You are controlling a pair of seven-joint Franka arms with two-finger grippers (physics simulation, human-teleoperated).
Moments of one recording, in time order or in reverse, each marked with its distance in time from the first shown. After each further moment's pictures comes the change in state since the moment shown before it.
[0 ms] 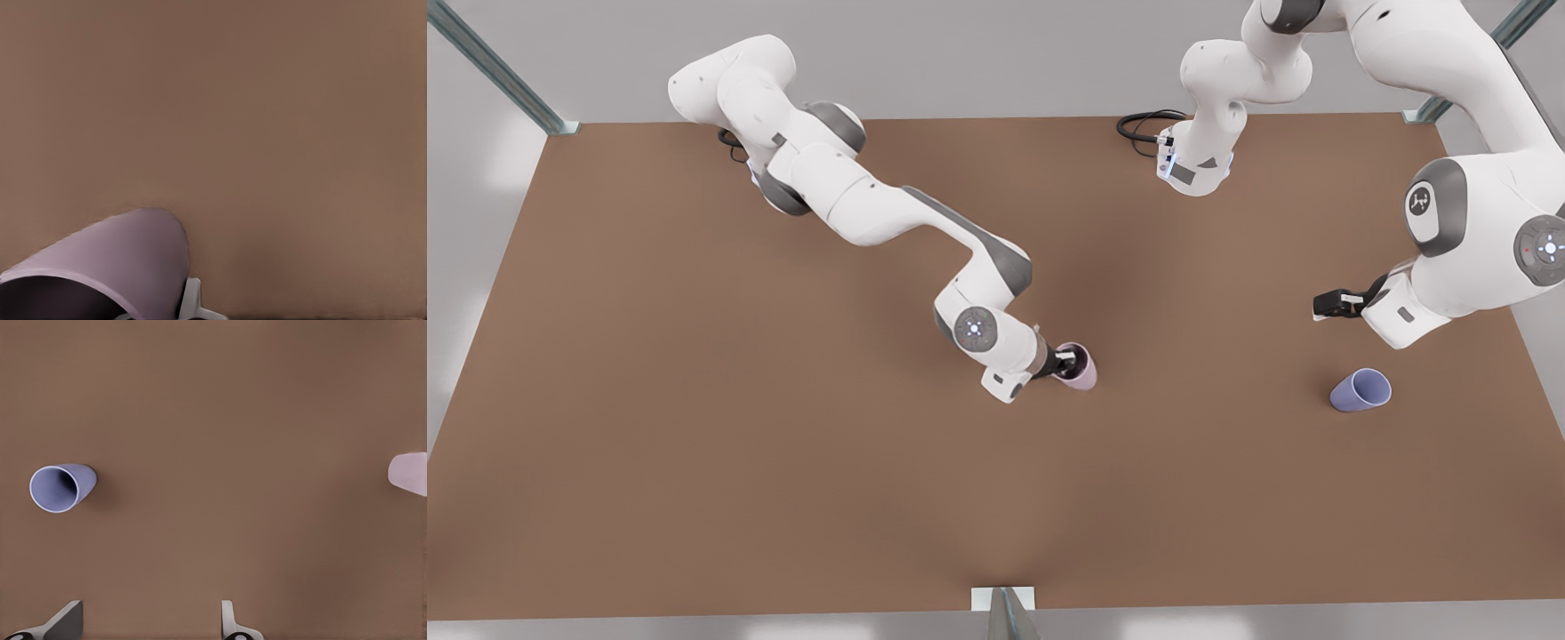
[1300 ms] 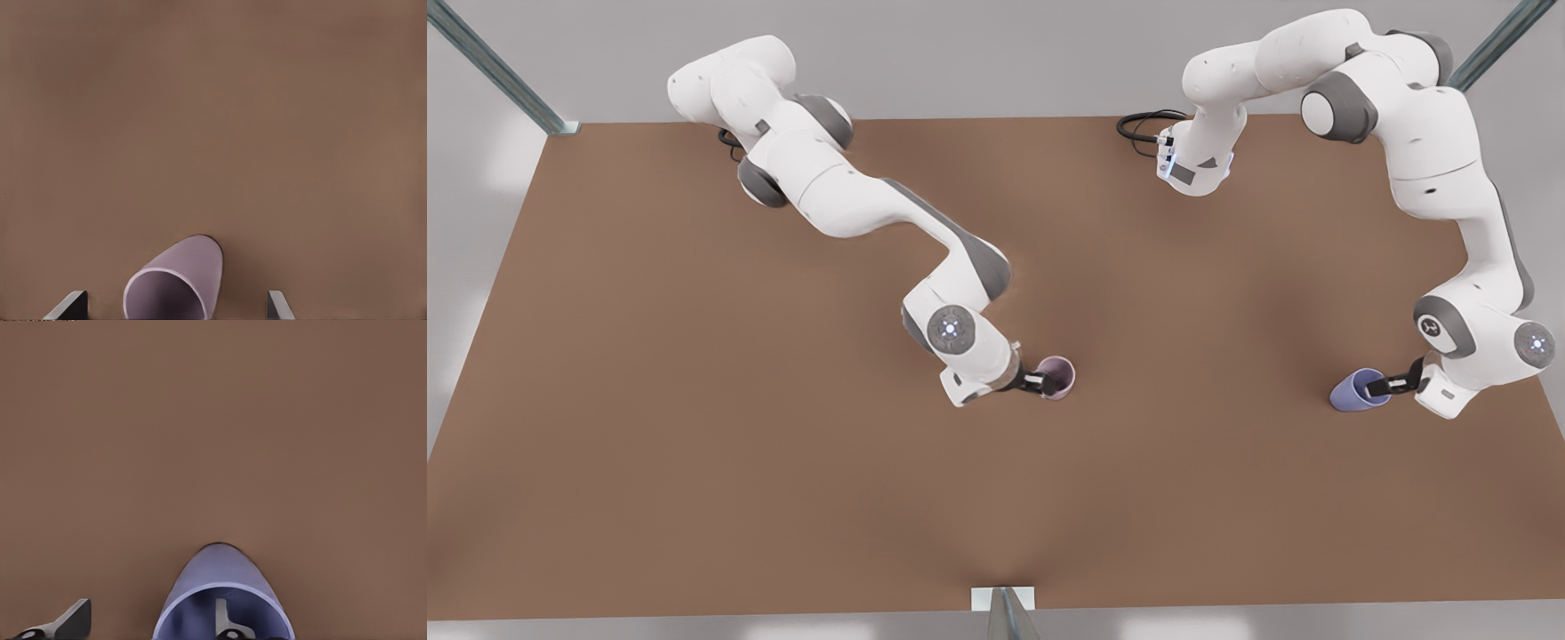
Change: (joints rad) left arm 0.389 0.438 -0.012 -0.146 -0.096 0.700 0.183; right arm -0.090 -0.155 -0.090 -0.023 -0.055 -0.131 0.352
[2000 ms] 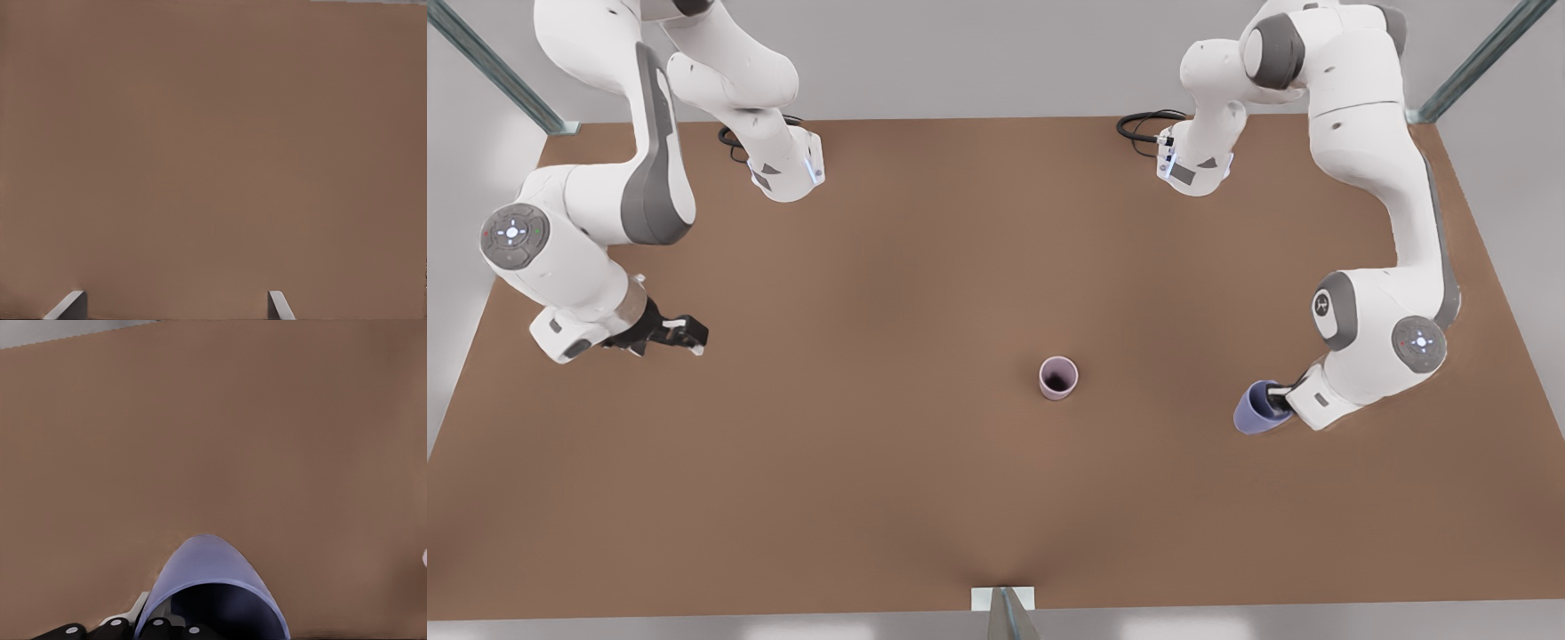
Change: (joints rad) left arm -0.482 -0.193 -0.033 0.078 0.014 -0.204 -0.154; right arm -0.536 -0.909 -0.203 -0.923 -0.051 -0.156 -0.984
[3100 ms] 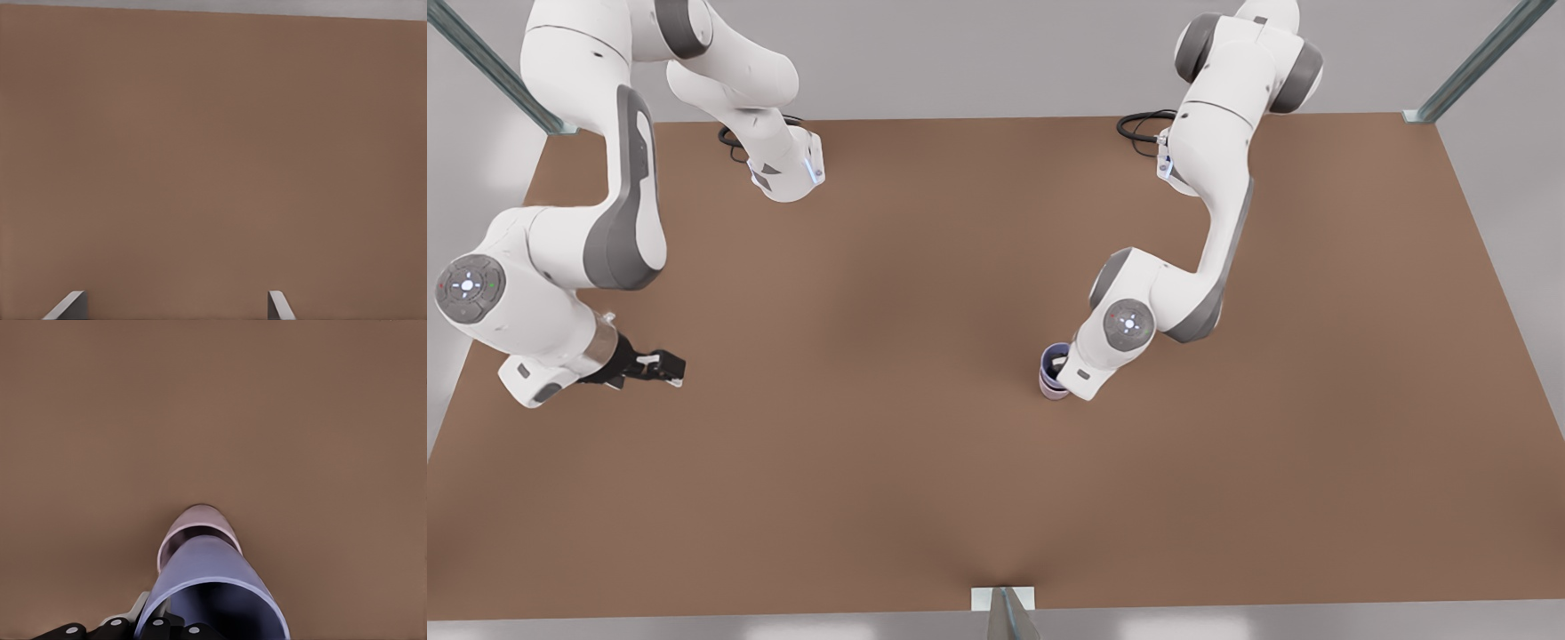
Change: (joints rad) left arm -0.297 0.130 -0.157 0.099 -0.044 -0.072 -0.868; right arm 0.002 0.191 -0.072 0.236 0.030 -0.088 -0.004
